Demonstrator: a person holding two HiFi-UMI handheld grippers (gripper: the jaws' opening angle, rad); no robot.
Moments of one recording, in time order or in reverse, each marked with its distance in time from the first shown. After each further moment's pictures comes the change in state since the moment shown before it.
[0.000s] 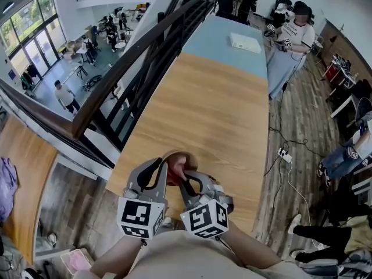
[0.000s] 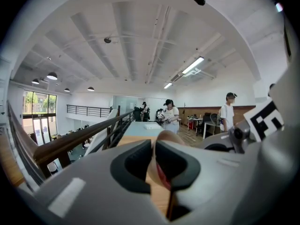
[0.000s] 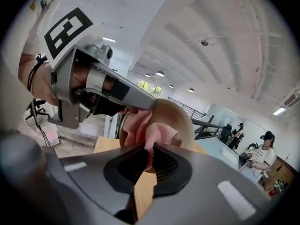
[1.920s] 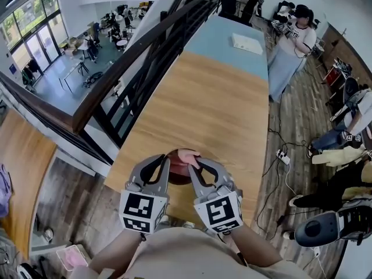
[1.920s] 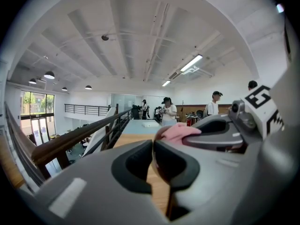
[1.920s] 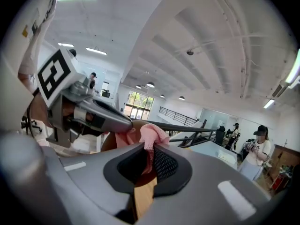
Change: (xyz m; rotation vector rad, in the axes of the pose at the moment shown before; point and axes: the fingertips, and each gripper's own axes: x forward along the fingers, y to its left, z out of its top) left arm 0.005 -0.011 -0.006 0.015 0.031 -0.020; right arm -0.032 -0.048 0.021 0.112 -0.158 -0.076
